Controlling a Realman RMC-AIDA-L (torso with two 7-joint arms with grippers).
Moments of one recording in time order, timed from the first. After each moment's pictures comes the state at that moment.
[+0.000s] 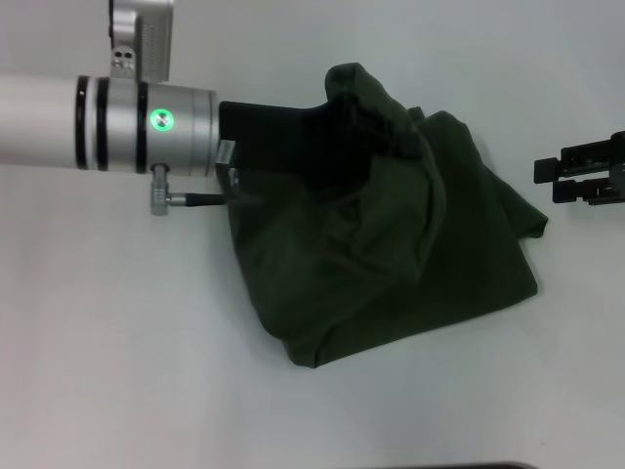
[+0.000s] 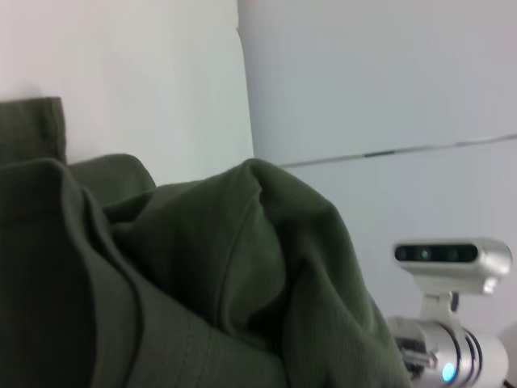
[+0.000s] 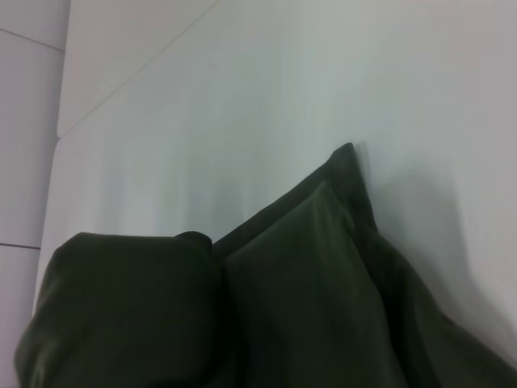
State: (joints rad) left arm -0.88 -2.16 0.60 0.40 2.15 1.54 -2.52; right arm 0.57 1.92 -0.45 -0.70 -2.44 -1.70 2.48
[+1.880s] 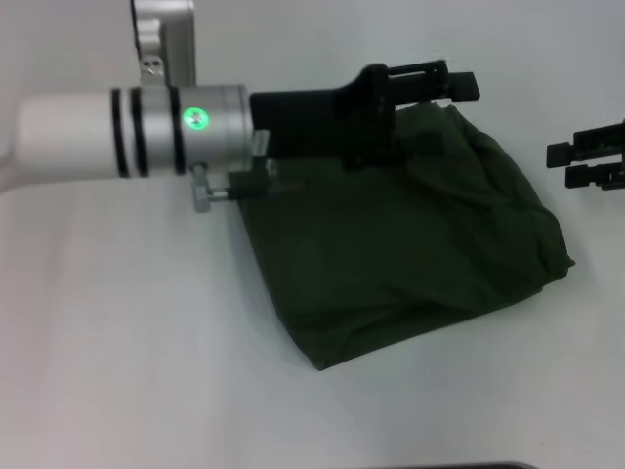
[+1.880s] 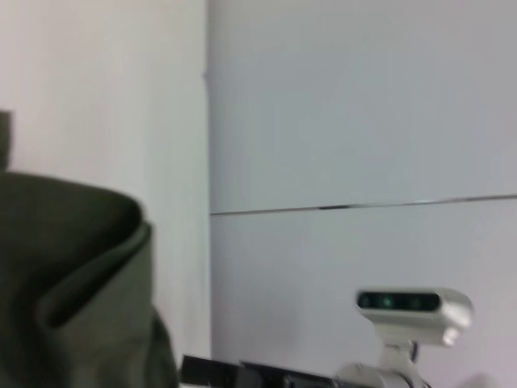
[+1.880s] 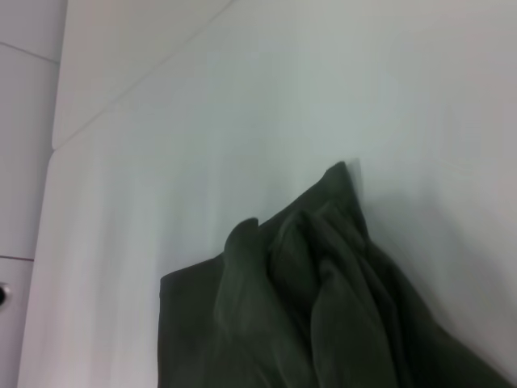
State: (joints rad) left arm -0.90 -2.16 0.60 0.24 2.00 1.46 -2.43; right arm 0.58 1.89 -0.46 -0.70 -2.43 -1.69 2.50
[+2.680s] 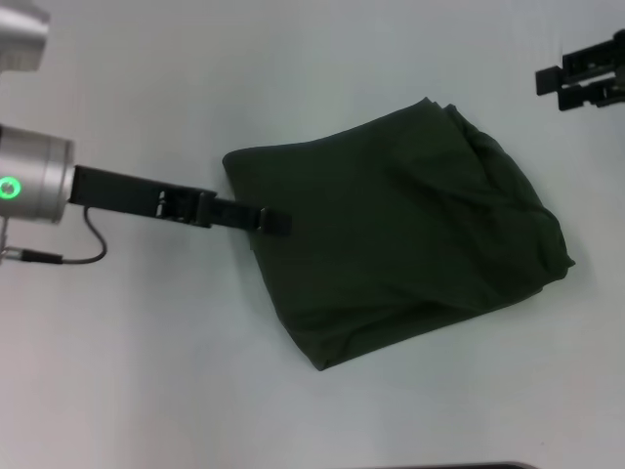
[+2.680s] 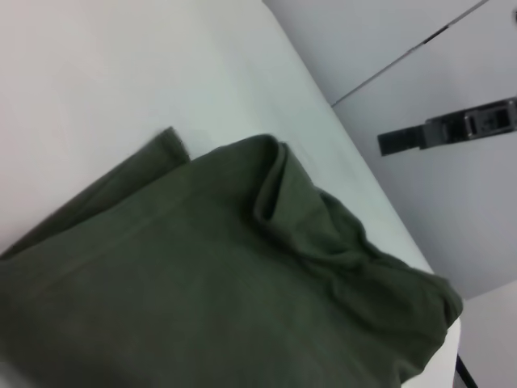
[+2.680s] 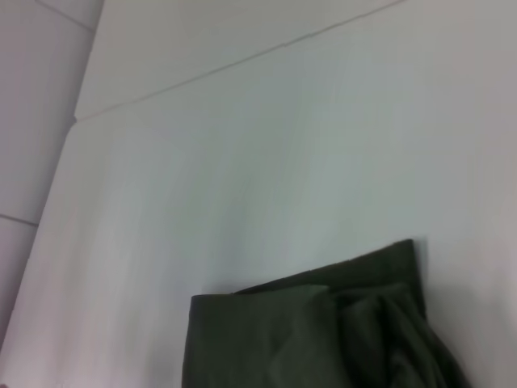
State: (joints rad) left arm -0.59 -2.04 1.00 0.75 2.02 1.63 -2.24; right arm 0.74 1.82 -0.53 -0.70 -2.44 -1.71 2.51
